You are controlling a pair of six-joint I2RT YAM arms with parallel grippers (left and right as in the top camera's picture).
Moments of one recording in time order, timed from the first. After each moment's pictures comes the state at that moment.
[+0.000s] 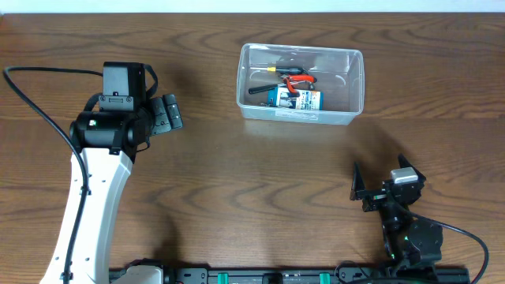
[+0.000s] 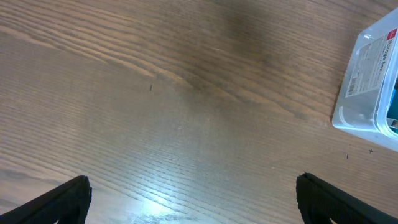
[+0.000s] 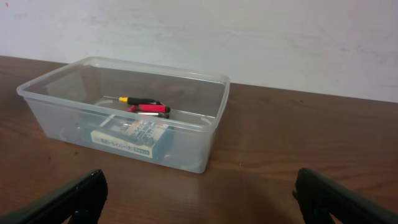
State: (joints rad) left arm -0.06 1.34 1.26 -0.96 -0.12 -0.30; right arm 0.11 0.01 0.03 -0.11 -0.05 -0.04
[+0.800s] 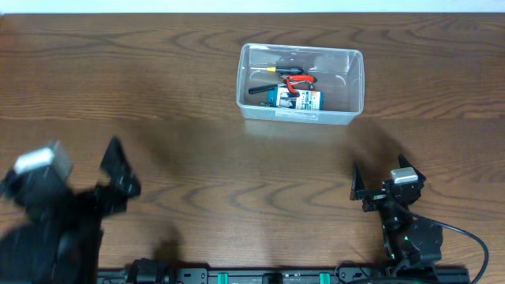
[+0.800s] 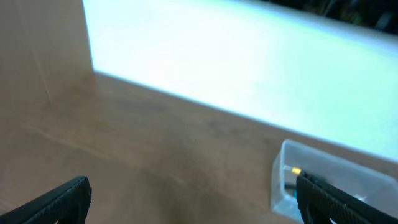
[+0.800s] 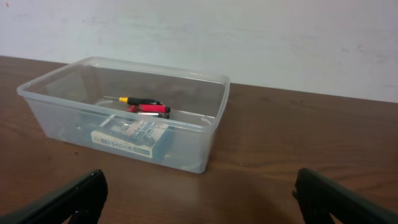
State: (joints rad) left arm -0.06 0.55 1.27 -0.95 -0.20 -0.26; right arm 0.11 0.01 0.03 -0.11 -0.05 -0.04
